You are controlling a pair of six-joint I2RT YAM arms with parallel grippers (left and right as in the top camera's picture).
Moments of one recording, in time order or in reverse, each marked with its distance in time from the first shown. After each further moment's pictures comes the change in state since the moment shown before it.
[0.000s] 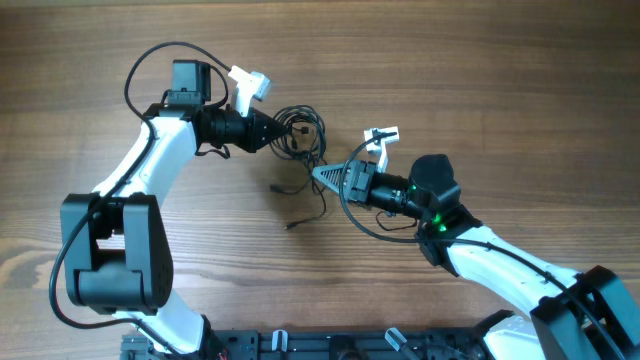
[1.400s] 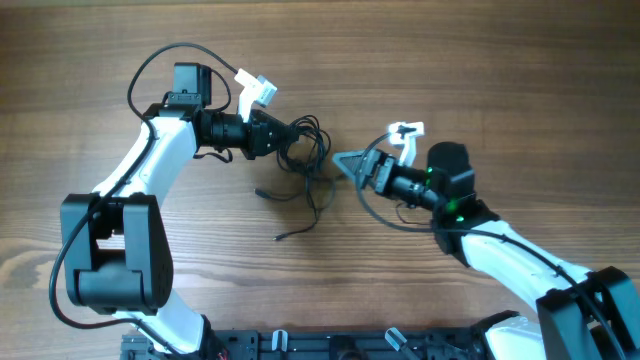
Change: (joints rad) left arm 0.000 0.000 0.000 -0.070 0.248 0.163; right arm -0.159 0.000 0.000 -0.203 0.021 -0.274
